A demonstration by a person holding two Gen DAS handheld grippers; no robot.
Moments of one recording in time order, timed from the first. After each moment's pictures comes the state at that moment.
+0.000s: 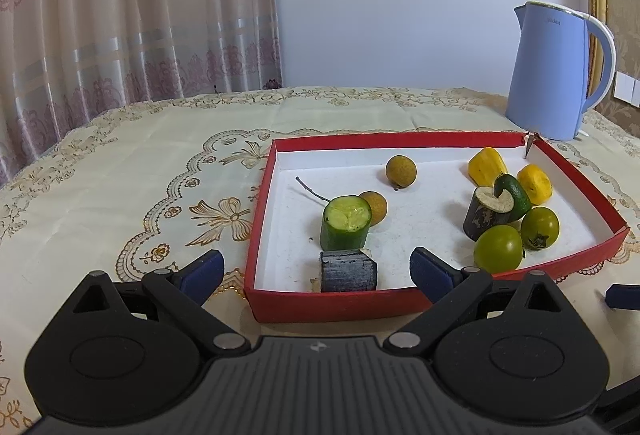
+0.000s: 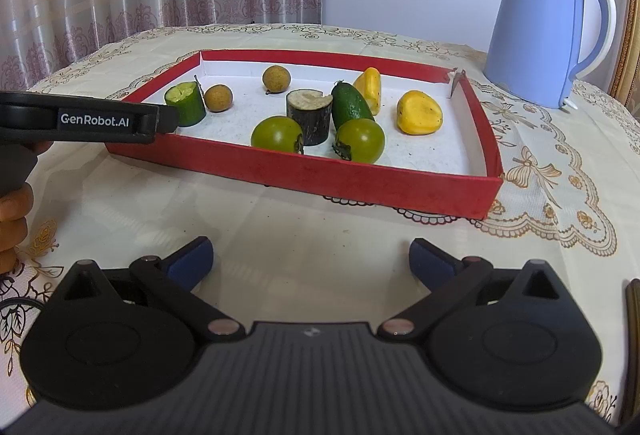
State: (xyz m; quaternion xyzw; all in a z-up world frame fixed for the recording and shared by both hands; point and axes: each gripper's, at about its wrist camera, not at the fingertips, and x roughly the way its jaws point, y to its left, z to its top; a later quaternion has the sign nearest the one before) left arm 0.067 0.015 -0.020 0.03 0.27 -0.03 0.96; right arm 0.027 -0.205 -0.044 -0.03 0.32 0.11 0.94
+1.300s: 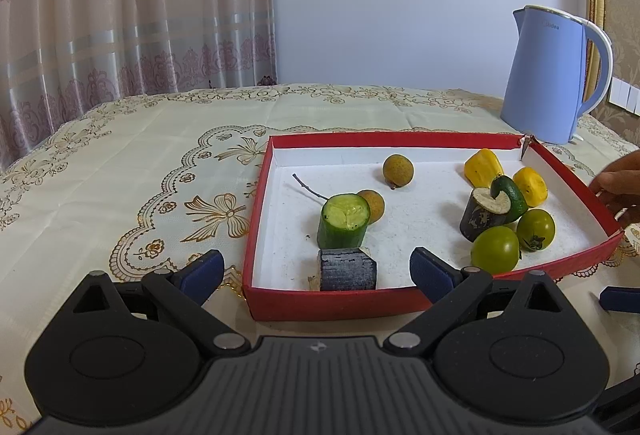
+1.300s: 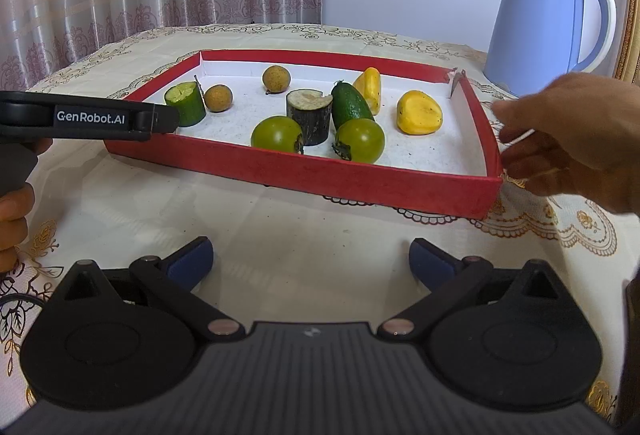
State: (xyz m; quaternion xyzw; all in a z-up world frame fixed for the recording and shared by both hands) left arm 0.070 0.020 -0.022 0.01 0.28 -0.04 0.96; right arm 0.027 -0.203 -0.045 -0.03 0.32 0.11 0.94
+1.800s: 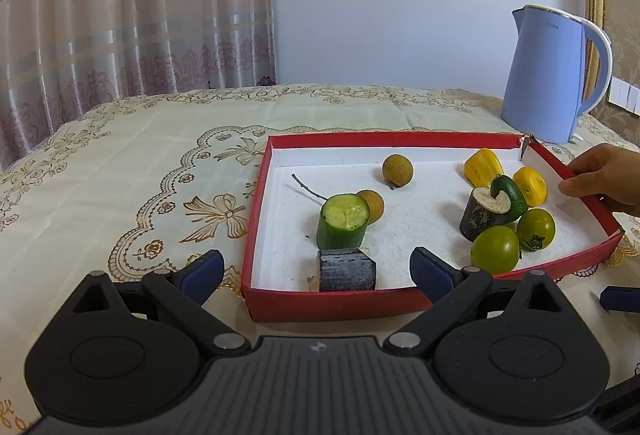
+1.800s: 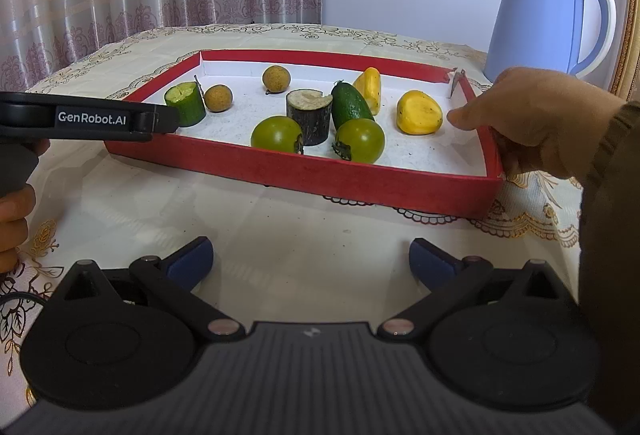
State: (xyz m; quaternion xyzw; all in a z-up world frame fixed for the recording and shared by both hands) left arm 0.069 0.020 -0.023 0.02 0.28 -0.04 0.96; right arm 0.028 -0.203 -0.045 -0.03 0.32 0.11 0.94
